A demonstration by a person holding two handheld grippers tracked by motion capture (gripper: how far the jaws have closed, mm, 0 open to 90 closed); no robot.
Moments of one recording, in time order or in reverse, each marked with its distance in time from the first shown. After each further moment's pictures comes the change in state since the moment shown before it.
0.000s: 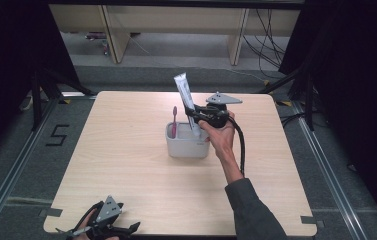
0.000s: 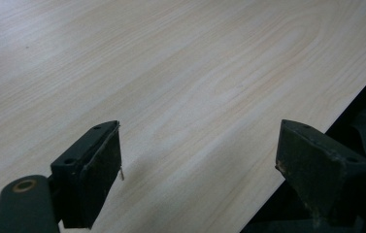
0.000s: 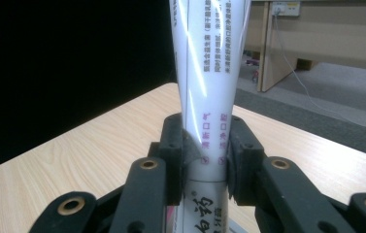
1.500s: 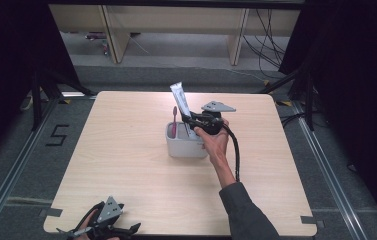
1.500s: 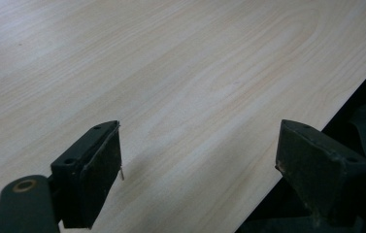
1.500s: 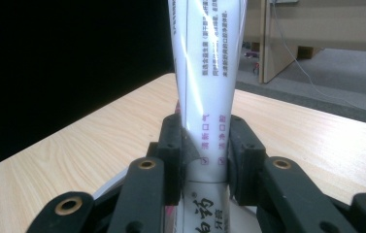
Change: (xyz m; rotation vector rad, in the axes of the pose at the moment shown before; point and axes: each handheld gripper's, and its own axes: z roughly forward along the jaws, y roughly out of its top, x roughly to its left) left arm -0.001 -0.001 0.001 0.015 -0.006 0.008; right arm 0.005 -0.029 0.017 0.025 -0.006 0.093
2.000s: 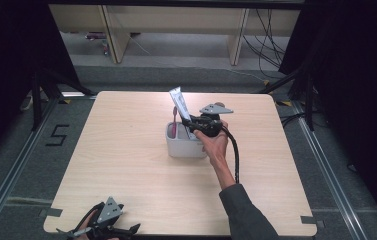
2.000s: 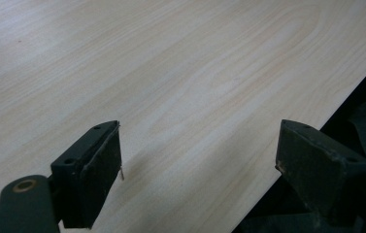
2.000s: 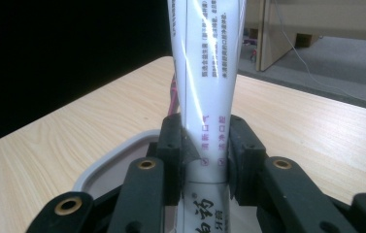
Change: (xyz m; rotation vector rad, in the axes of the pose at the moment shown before) left arm 0.000 0.000 -0.001 -0.003 0.007 -0.001; right arm -0.002 -0.008 0.004 0.039 -0.024 -0.053
